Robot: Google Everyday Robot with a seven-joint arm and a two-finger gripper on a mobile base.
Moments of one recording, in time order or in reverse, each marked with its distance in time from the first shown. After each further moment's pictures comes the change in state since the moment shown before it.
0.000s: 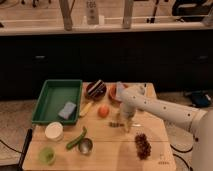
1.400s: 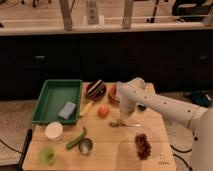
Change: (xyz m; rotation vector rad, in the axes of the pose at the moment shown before) arm 0.002 -0.014 -0.026 -0.013 -0.011 -0.166
